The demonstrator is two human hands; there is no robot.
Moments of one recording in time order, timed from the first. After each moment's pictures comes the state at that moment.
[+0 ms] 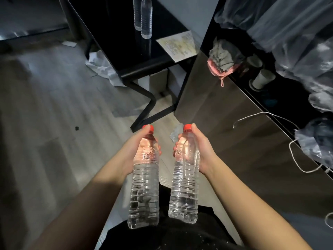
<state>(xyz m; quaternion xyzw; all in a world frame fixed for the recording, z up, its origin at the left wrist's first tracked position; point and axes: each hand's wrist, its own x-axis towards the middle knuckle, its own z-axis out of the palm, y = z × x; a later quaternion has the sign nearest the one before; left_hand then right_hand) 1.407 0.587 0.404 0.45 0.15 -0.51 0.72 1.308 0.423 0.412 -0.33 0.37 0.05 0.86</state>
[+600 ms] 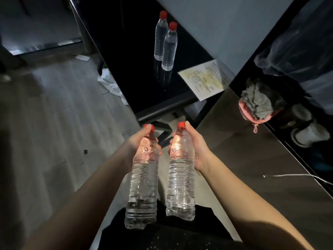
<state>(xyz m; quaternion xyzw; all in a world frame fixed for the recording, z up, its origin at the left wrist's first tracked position) 1.663 0.543 0.412 0.51 0.10 -0.50 0.69 1.583 0.374 0.407 -0.34 0.35 0.12 0.87</state>
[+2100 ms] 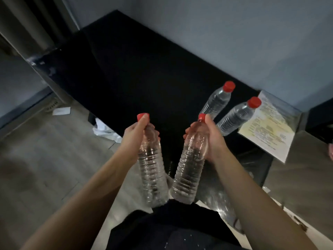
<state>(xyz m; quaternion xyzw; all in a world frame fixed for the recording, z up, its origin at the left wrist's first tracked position) 2.266 0.514 0.410 0.61 -0.02 -0.48 0.63 2.104 0.372 0.409 -0.36 0.46 -0.16 0.79</state>
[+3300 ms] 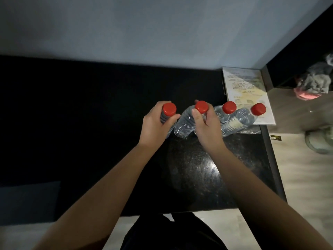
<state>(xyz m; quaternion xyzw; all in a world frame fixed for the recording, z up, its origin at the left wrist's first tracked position) 2.396 0.281 0.384 0.59 -0.59 -0.37 0.41 2.232 0.281 0.397 -0.56 0.65 -0.36 0.35</state>
